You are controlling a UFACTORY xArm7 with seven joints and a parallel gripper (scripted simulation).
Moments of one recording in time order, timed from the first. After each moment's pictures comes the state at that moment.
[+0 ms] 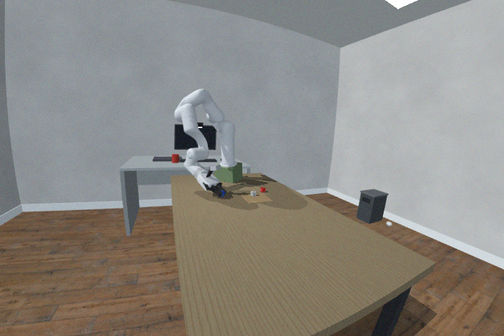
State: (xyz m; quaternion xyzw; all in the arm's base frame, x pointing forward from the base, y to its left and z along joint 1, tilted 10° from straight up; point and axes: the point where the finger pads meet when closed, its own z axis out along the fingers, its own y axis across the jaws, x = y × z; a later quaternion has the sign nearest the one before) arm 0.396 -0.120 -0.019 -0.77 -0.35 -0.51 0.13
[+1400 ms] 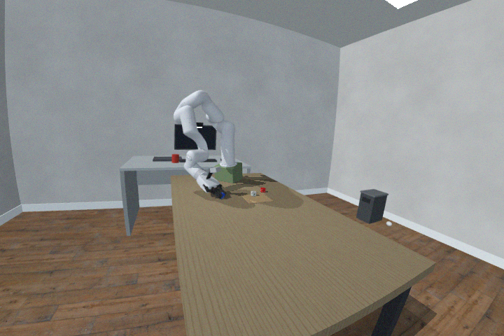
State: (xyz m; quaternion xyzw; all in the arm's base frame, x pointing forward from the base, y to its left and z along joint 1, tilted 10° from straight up) arm 0.397 -0.122 -0.029 -0.77 -0.35 -0.51 0.13
